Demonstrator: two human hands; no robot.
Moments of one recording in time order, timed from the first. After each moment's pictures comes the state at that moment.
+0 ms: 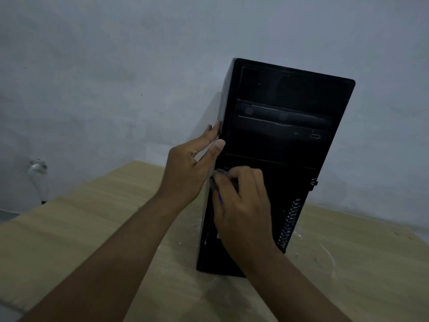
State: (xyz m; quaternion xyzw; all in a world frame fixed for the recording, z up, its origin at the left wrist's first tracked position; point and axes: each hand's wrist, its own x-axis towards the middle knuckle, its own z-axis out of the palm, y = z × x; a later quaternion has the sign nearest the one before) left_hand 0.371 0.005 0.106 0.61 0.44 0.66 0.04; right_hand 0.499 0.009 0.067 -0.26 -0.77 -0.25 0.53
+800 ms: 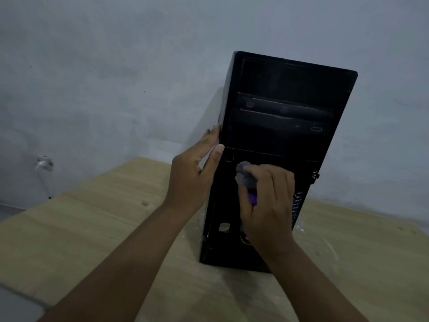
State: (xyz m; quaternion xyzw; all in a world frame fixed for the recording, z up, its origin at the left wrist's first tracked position) left_hand 0.380 0.007 0.082 0.59 0.45 0.67 -0.03; right_hand 0.530 0.037 0.052 -0.23 -0.74 -0.22 0.59
